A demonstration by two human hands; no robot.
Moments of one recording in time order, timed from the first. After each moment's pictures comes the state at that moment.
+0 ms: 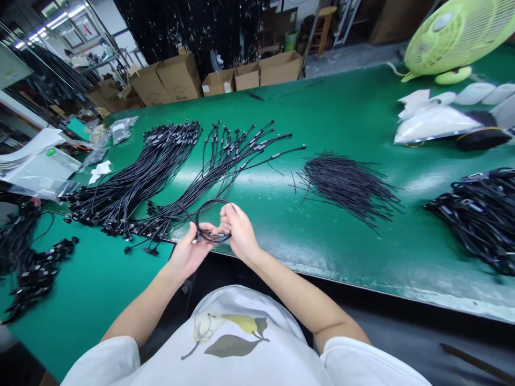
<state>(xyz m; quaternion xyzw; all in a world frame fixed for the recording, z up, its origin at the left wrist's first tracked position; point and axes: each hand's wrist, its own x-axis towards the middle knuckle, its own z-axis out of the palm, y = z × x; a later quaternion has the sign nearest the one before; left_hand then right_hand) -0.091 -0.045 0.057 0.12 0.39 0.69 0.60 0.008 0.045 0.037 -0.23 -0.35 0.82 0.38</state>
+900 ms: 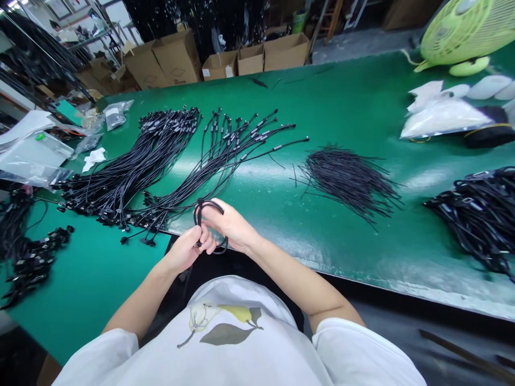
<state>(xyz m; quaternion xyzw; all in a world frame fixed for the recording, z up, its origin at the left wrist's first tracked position) -0.092 -0.059 0.055 0.28 0.45 0.58 0.62 0.014 0.049 0.064 -0.17 -0.40 0.87 0.23</state>
